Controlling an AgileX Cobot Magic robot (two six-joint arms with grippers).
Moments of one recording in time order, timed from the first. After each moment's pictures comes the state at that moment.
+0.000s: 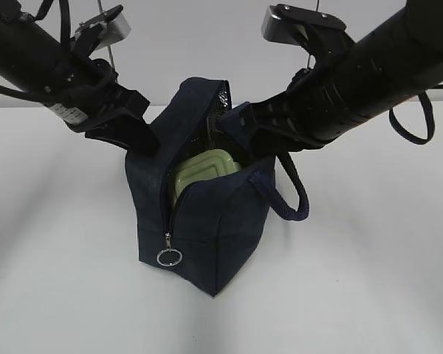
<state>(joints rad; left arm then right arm) -0.30 1.75 -1.36 -0.63 0.98 0.52 0.44 1.58 -1.18 0.46 0.60 -0.24</state>
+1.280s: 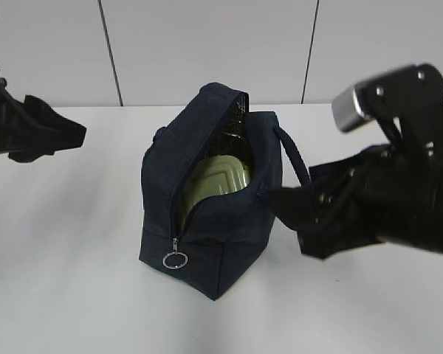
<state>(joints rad) -0.30 1.21 -0.81 -0.56 0.42 0.60 0.64 1.18 -0.60 0.50 0.02 -0.43</state>
